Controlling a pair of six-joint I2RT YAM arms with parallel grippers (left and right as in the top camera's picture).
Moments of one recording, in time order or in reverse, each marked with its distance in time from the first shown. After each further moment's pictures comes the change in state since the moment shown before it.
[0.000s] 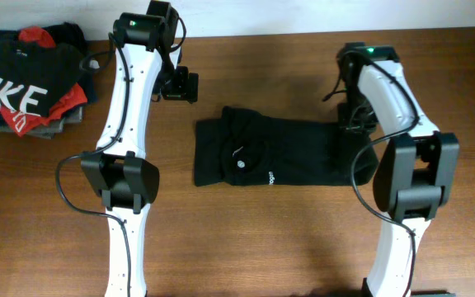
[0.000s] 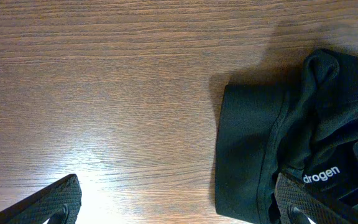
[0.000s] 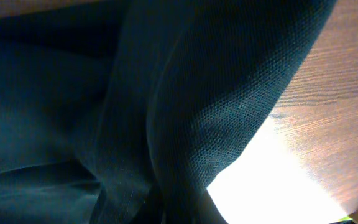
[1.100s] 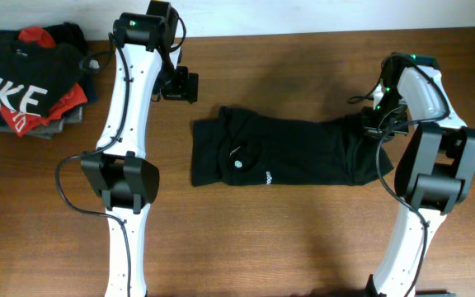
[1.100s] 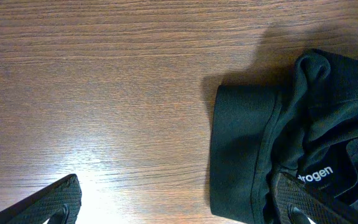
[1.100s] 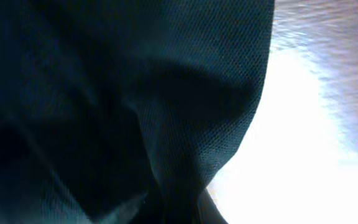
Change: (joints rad) left arm 0.000 0.000 0.000 0.000 0.000 0.000; right arm -0.240 0.088 0.000 0.059 -0.304 -0.122
